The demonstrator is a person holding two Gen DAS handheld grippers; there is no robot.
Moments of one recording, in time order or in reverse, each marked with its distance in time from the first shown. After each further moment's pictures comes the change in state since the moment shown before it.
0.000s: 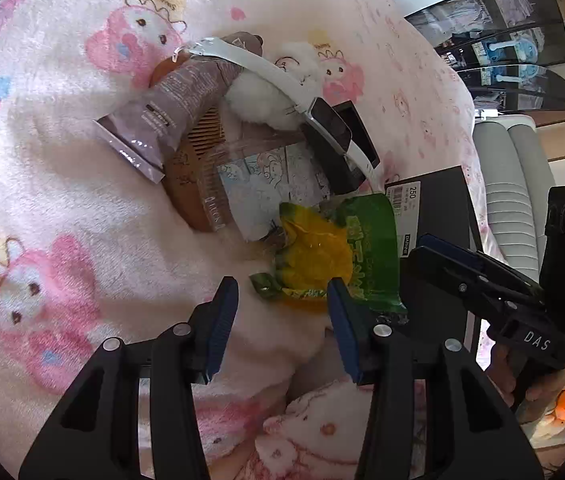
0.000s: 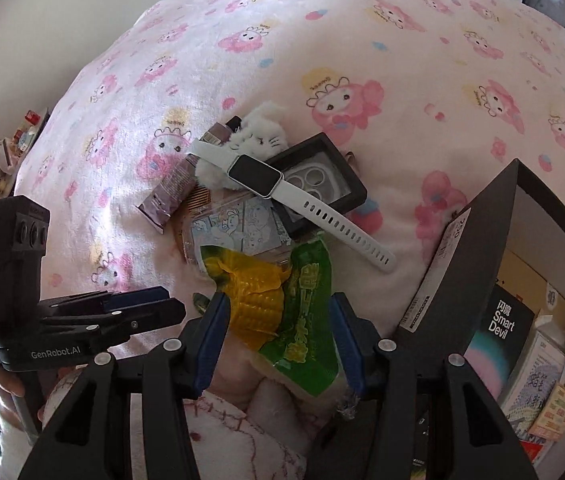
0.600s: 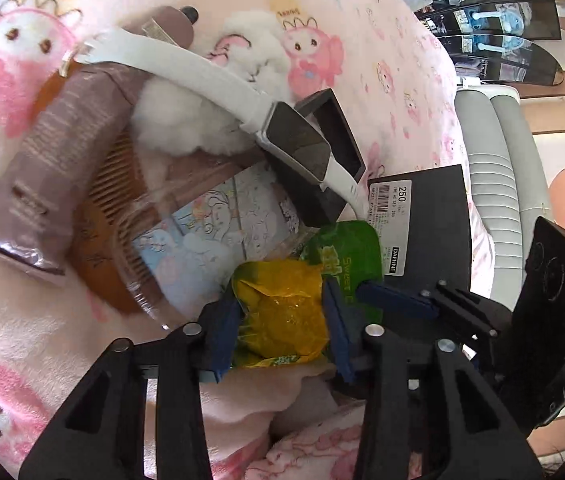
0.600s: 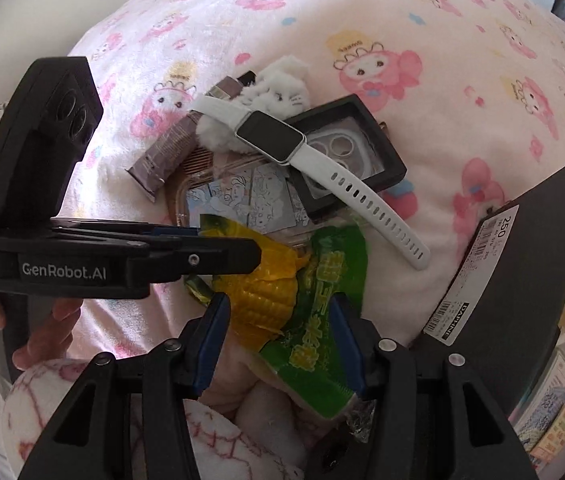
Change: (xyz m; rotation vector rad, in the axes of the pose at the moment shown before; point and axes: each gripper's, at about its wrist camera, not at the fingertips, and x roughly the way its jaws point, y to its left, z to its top) left arm 0.047 -0.019 0.044 0.055 0.131 -0.066; right arm 0.038 0.010 -0.001 -0.074 0.095 0.005
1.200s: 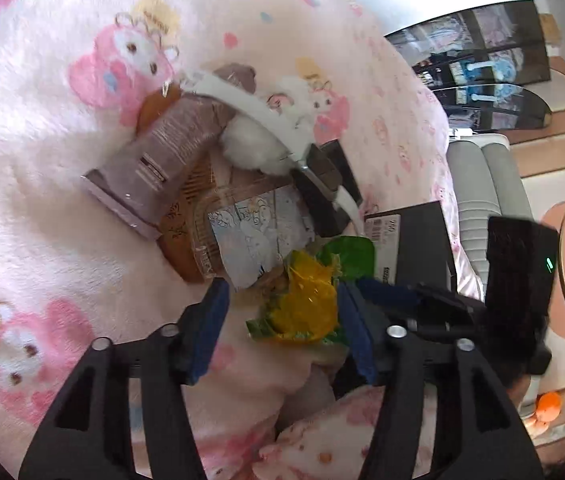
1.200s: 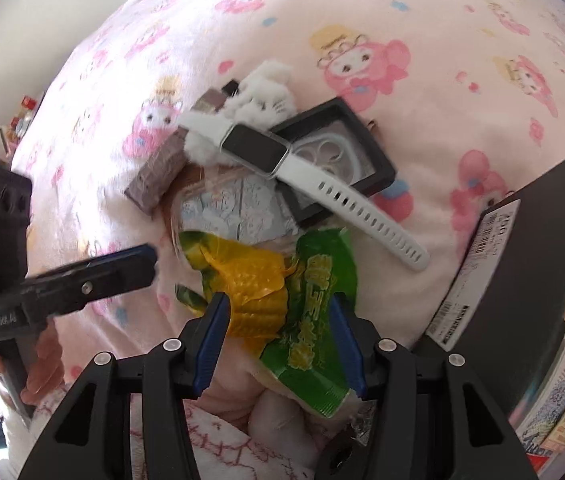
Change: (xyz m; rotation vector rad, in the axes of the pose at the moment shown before) left arm -0.034 0.023 -0.032 -0.085 -0.191 -0.036; right arm -0.003 -0.007 0.007 0.057 0.027 0.058
